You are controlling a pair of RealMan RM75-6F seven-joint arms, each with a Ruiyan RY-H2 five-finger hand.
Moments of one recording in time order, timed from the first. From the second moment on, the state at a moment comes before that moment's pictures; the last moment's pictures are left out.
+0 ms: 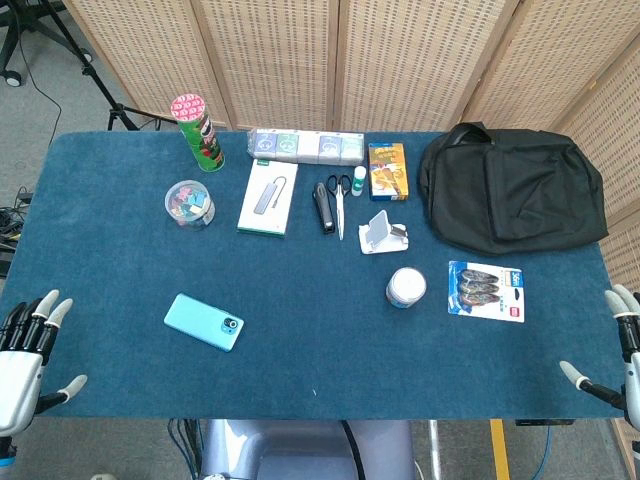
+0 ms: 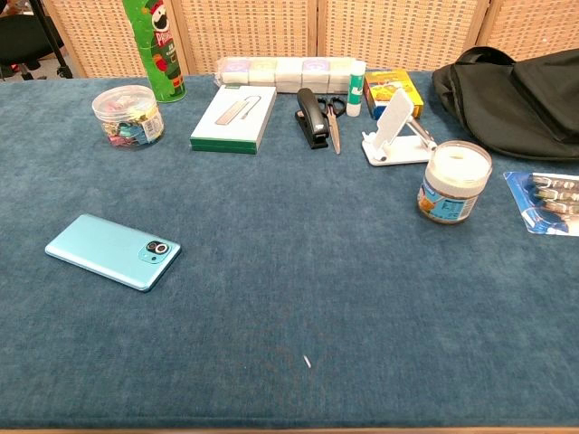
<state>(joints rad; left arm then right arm) 0.04 -1.04 0.03 -1.92 1.70 1.61 0.25 -0.05 -1.08 0.10 -1.64 -1.60 1.72 0.12</state>
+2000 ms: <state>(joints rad) -0.30 -1.56 -0.04 -1.41 1.47 1.14 0.42 -0.04 -1.06 0.11 -1.64 -1.55 1.68 0.20</state>
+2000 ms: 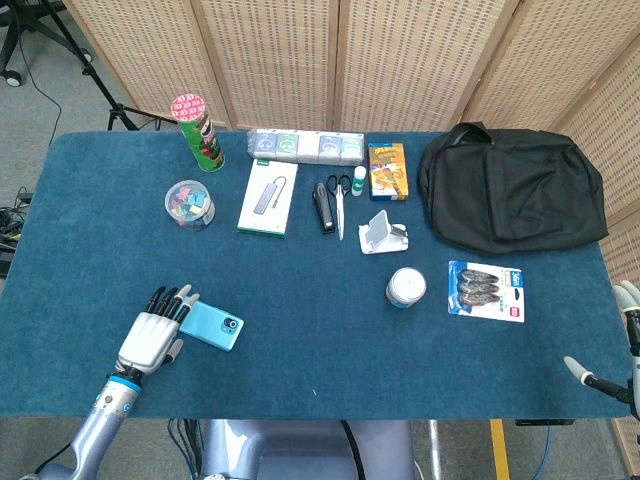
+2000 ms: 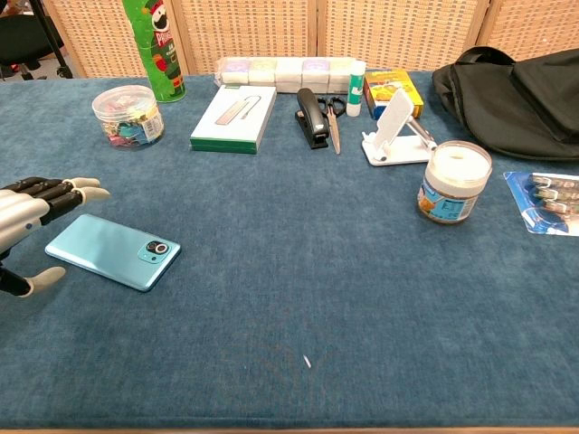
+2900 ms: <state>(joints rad) -0.34 -1.64 -0.03 -1.35 1.40 1.13 0.48 -0.03 -1.06 0.11 -1.64 -1.54 1.67 0.20</state>
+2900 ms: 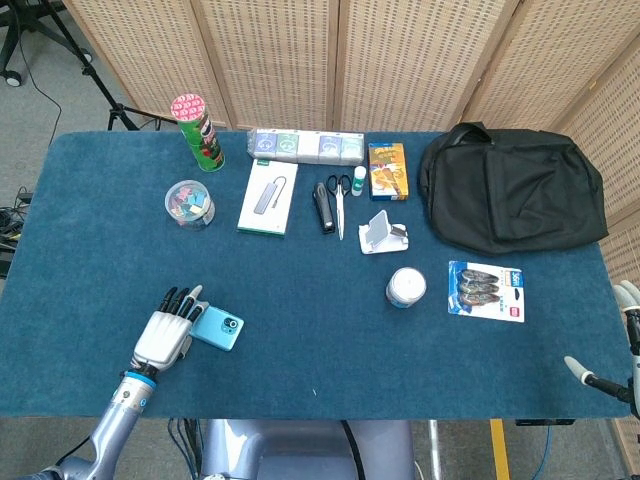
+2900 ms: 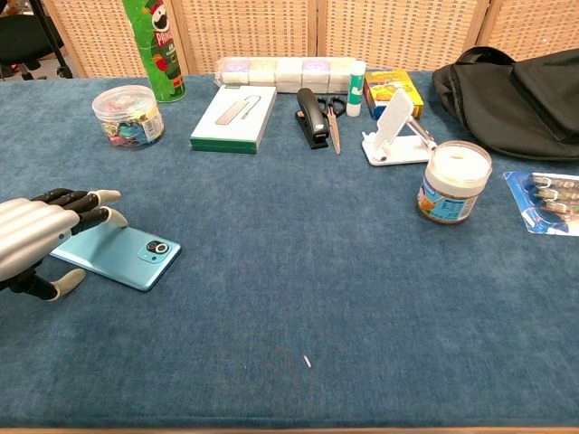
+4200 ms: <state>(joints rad) -0.53 -1.65 -0.25 -1.44 1.12 1.12 0.78 -0.02 -1.07 0.11 -1.63 -1.51 1.63 0.18</state>
